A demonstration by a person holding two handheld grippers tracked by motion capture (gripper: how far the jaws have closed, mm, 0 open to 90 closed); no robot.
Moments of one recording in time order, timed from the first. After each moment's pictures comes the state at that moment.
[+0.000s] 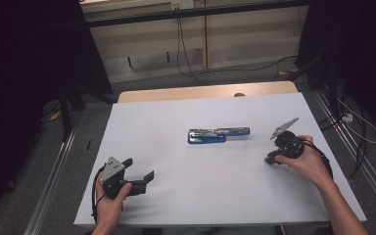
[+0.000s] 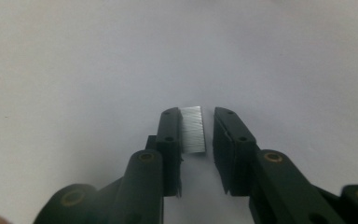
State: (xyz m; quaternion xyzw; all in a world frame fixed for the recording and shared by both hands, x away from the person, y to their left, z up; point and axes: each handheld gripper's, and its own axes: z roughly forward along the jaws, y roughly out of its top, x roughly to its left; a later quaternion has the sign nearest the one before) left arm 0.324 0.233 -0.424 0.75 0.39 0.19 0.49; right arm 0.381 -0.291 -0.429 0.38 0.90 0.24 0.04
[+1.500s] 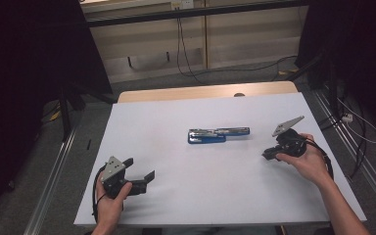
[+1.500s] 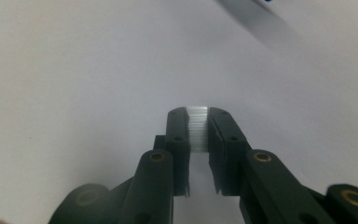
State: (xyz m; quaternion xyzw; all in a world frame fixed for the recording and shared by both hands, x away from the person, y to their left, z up) left arm 0.326 0.232 -0.424 0.76 0.39 0.19 0.49; right arm 0.379 -0.292 -0.418 0.35 0.89 0.30 0.06
